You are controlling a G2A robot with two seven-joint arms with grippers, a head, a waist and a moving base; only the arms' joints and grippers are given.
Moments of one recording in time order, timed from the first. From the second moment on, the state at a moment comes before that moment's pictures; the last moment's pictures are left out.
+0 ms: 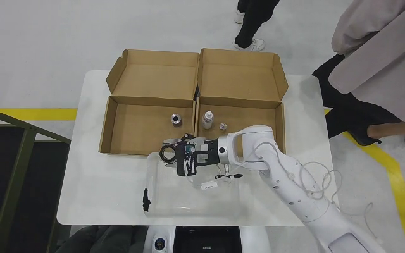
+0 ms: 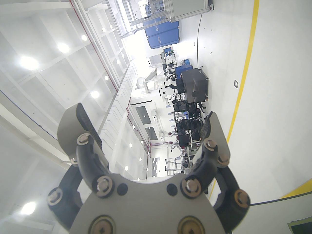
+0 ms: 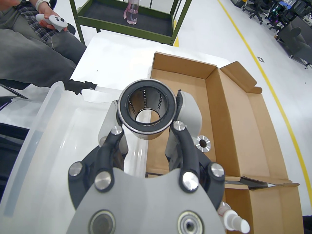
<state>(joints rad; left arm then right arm) -0.29 -0.19 -0.48 -1.38 1.96 -0.31 0.15 -0.86 -1.29 0.84 -1.69 -1.30 -0.92 0.30</state>
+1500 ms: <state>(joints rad) -0.29 -0.19 -0.48 -1.38 1.96 -0.31 0.15 -0.56 -1.41 0.65 -1.23 -1.27 -0.85 0.25</state>
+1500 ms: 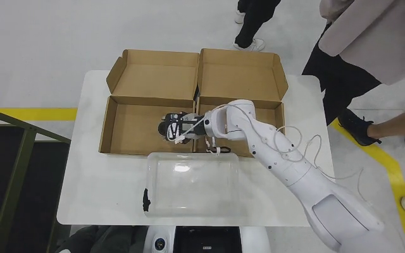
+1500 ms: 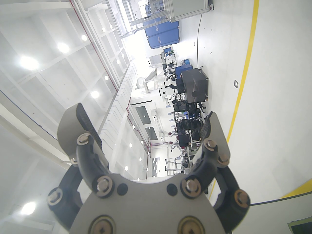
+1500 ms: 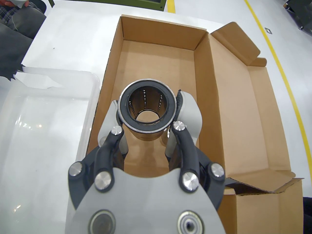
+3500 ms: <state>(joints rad) -0.29 -0.19 -0.48 -1.38 1.96 -0.31 0.15 -0.49 -1.51 0.58 -0.99 -1.33 -0.89 0.28</state>
